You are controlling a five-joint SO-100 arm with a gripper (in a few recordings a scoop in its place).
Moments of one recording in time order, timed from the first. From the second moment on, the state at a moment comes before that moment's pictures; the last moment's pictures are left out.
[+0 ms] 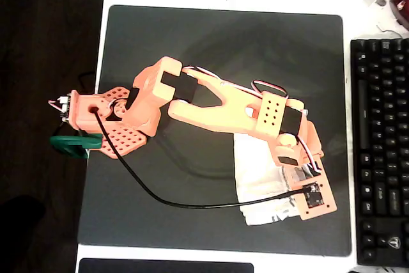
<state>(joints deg) 12.1 64.7 77.7 62.0 -29.4</state>
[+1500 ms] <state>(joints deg) 8.1 70.0 67.9 85.9 -56.0</state>
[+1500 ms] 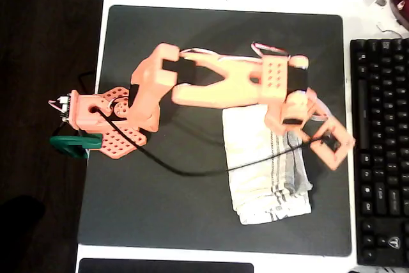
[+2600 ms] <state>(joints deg) 14.9 101.1 94.7 83.9 -70.8</state>
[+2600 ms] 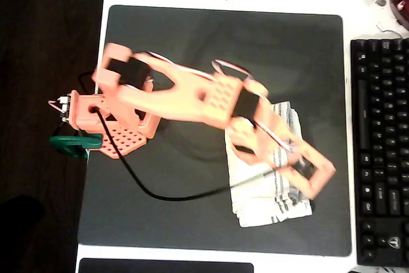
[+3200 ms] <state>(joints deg) 4.6 100.1 124.2 66.4 -79.2</state>
